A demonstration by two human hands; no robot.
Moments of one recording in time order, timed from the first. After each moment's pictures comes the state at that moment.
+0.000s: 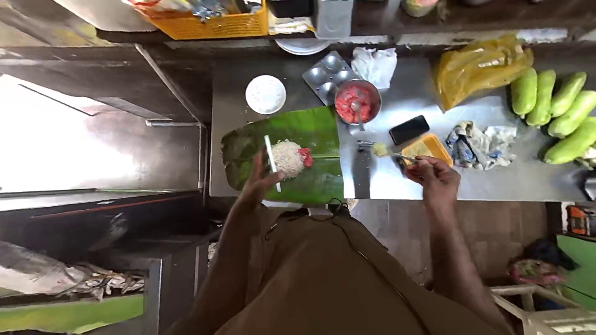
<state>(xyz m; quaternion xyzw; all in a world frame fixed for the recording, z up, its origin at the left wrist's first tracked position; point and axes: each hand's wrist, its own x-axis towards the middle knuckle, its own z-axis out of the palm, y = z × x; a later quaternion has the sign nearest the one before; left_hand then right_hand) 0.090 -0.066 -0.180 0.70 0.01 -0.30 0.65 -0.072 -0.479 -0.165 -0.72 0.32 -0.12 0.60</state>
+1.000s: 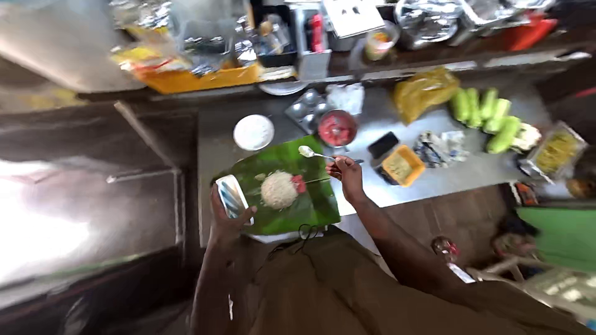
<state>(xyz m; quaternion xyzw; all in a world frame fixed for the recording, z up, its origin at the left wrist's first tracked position) 0.126 0.009 -0.177 0.82 -0.01 -0.18 0.54 0.057 -0.348 -0.215 -0.57 0.33 -0.14 0.74</state>
